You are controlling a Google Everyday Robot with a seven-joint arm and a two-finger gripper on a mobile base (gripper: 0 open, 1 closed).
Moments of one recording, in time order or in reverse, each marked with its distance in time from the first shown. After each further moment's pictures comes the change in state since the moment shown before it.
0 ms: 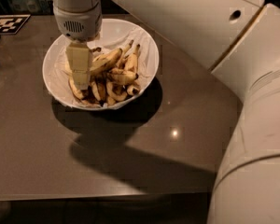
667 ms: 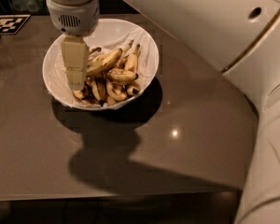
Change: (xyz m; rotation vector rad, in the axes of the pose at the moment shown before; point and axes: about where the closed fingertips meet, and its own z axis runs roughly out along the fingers) arm -0.002 0.011 -0.026 0.043 -0.026 -0.022
